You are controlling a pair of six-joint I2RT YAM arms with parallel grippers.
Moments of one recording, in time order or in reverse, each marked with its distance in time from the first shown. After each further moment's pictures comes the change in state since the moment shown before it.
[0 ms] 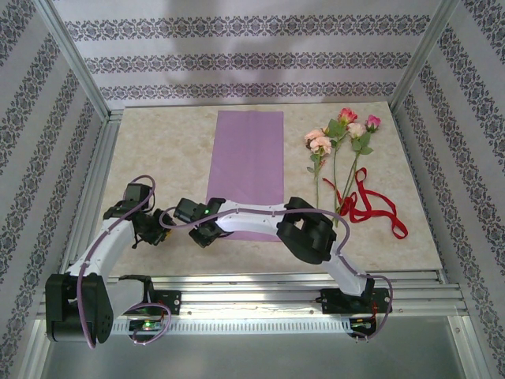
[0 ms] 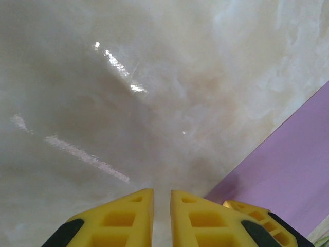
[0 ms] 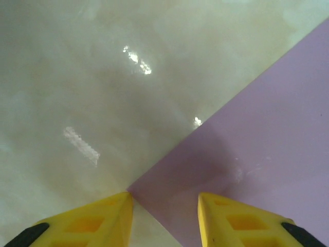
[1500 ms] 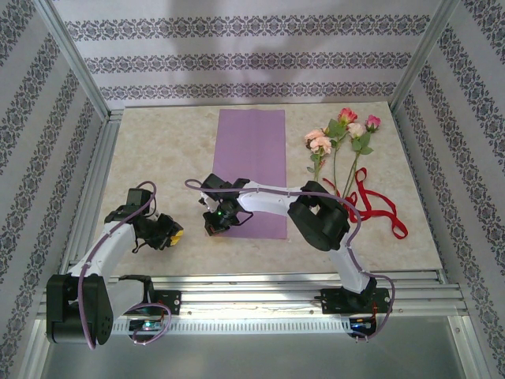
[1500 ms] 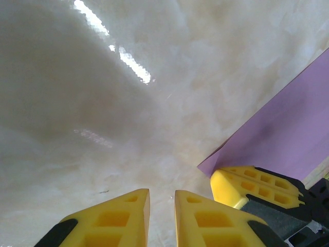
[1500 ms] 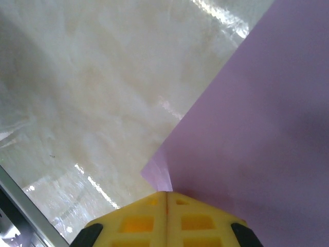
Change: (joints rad) left arm 0.000 -0.010 -0.052 0.009 0.178 -0.035; right arm -0.204 -0.068 -0.162 0.137 -0.515 0.136
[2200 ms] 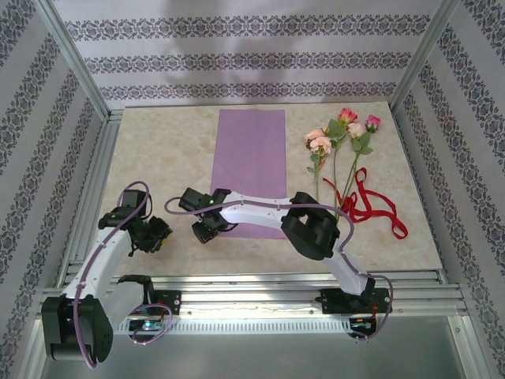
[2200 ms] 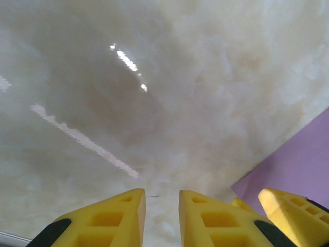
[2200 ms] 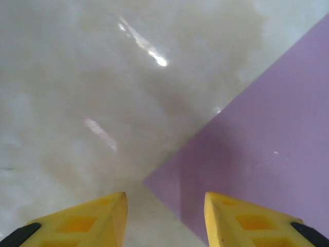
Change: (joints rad) left arm 0.000 -0.119 0.043 -0.179 -0.239 -0.006; right arm 0.146 0.059 0.174 -0.182 0.414 -0.110
